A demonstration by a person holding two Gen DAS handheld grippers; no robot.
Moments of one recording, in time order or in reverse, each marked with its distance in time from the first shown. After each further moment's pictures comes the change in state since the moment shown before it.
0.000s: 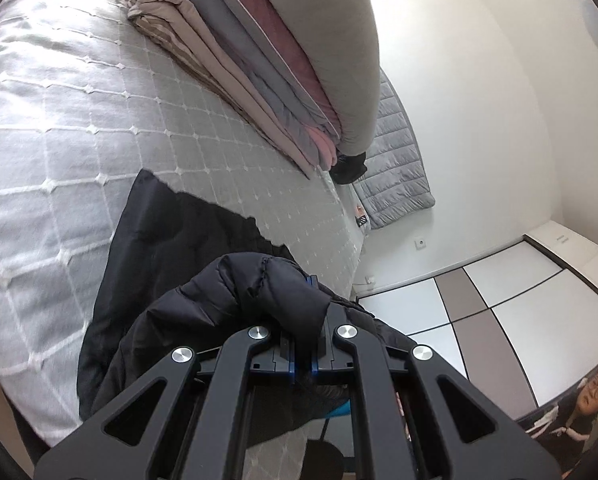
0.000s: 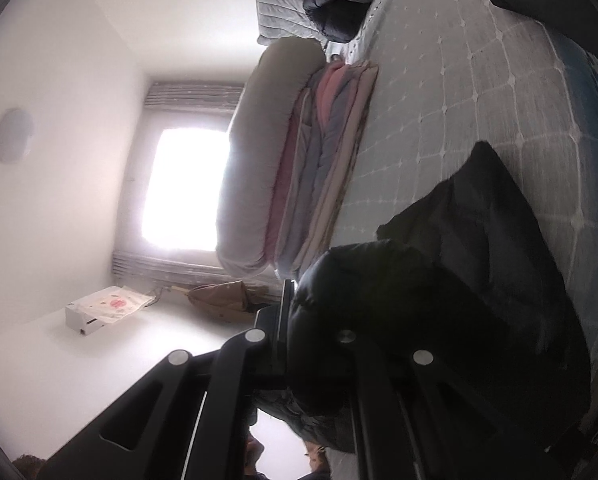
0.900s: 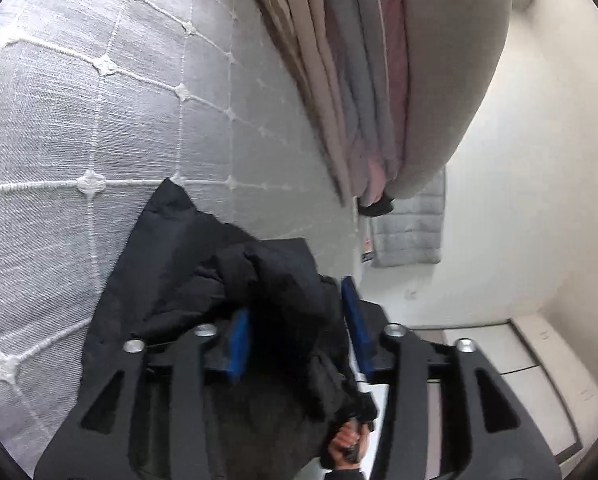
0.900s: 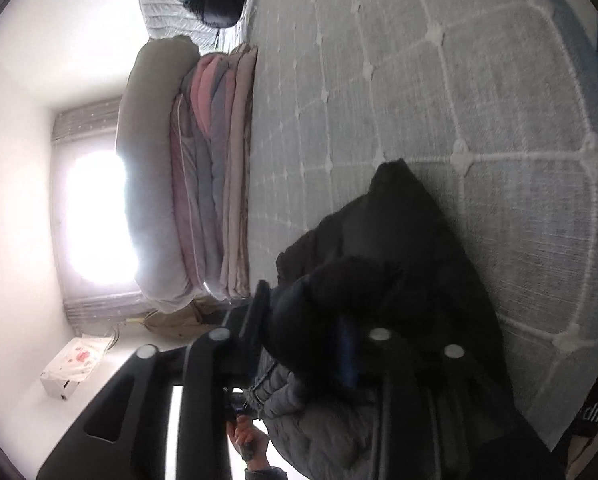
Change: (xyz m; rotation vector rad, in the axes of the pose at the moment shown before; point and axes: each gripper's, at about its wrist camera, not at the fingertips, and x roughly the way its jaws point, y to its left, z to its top) left arm 0.112 0.119 0.055 -0.360 -0.015 -0.068; right arm 0.068 -0.094 0.070 0.236 0.054 -0.250
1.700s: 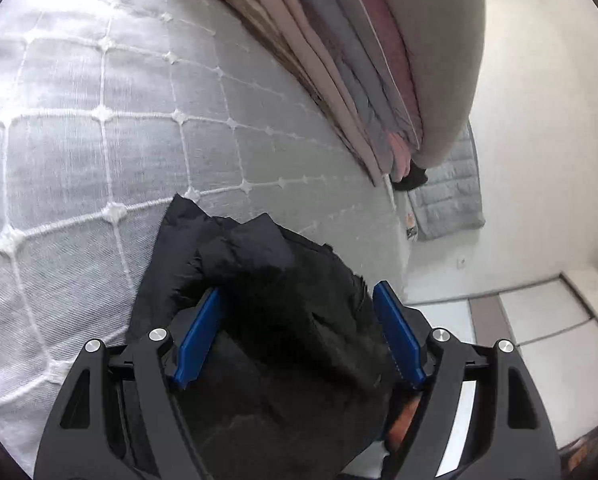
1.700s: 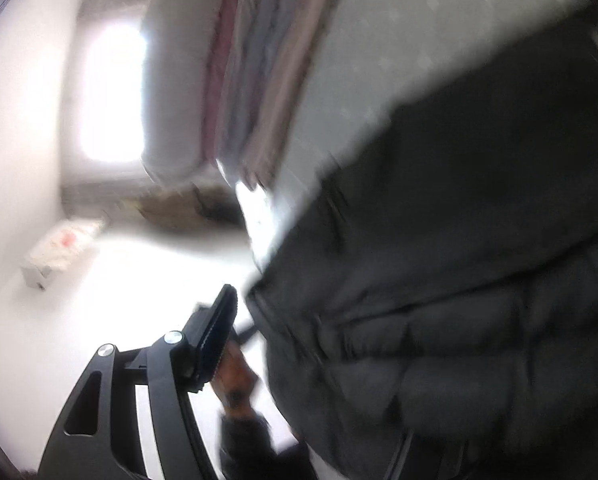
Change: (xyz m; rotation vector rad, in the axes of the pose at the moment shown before) left arm 0.001 -0.038 0.001 0.215 0.056 0.216; right arm 0.155 0.104 -0.084 -0.226 0.292 0.122
